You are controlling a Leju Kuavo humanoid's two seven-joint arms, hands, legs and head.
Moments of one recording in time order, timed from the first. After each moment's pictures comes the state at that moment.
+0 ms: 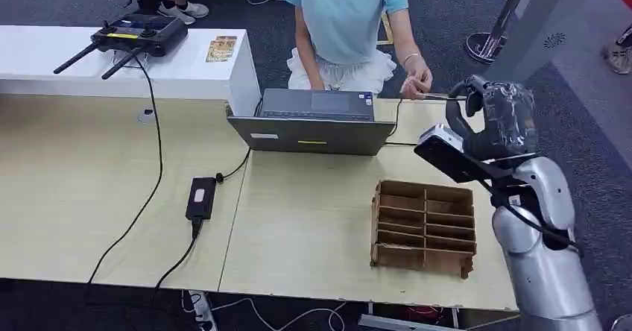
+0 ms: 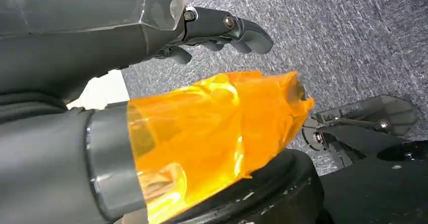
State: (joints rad) left arm -0.08 -0.17 1.09 -0.21 -1.42 0.02 -0.01; right arm -0.46 -0.26 0.15 -1.65 1.00 -0.03 -0.15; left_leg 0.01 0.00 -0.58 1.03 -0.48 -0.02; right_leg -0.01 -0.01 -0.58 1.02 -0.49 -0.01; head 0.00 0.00
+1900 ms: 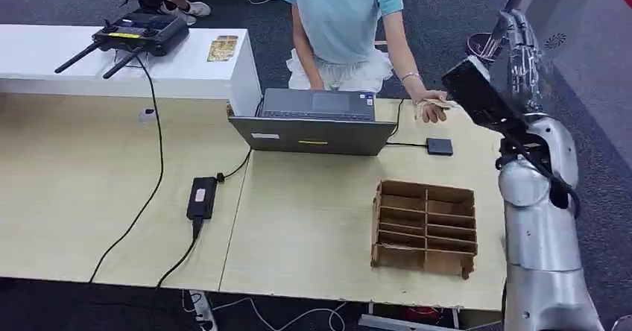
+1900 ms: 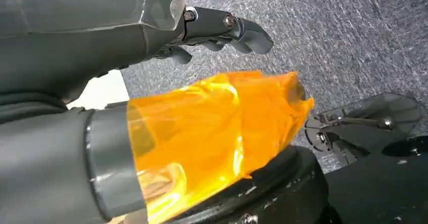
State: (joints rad) left arm -0.08 -0.17 1.07 -0.21 -1.44 0.02 0.00; right arm -0.57 -0.14 -0.03 -1.50 0.94 0.05 -0.07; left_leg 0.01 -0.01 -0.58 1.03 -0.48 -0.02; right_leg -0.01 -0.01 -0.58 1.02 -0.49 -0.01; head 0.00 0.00
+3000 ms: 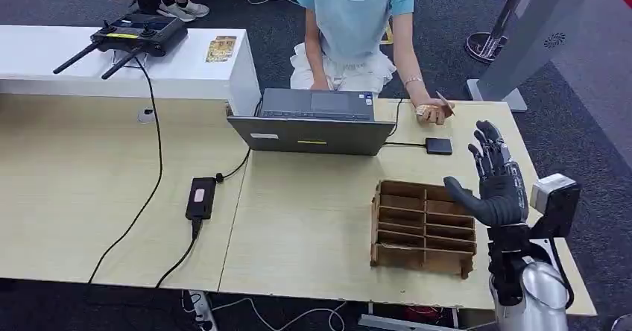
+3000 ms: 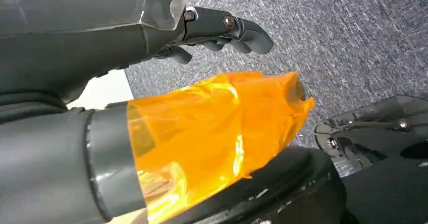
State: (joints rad) left arm -0.08 -0.17 1.07 -0.21 -1.49 0.03 0.02; right arm -0.13 -0.04 -0.18 -1.60 0.00 0.29 -0.33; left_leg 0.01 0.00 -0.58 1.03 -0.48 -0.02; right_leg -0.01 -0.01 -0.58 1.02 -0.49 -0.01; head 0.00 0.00
